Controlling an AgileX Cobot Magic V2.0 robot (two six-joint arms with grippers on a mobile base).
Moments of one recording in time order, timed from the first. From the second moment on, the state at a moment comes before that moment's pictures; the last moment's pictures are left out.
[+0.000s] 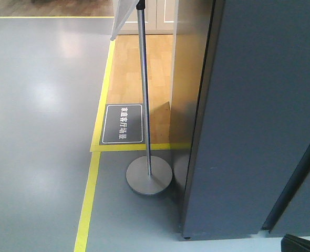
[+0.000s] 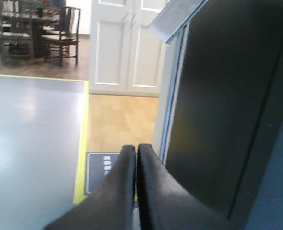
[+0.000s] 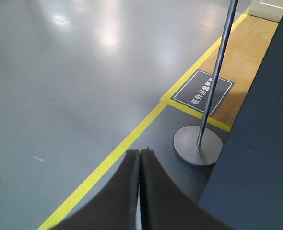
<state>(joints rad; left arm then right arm) -0.10 -0.01 0.03 0.09 0.12 -0.27 -0.11 0.25 -0.41 0.82 0.97 -0.93</state>
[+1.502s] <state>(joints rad) 0.00 -0.01 0.03 0.09 0.11 -0.27 -0.10 0.22 -0.41 0.81 0.96 -0.93</state>
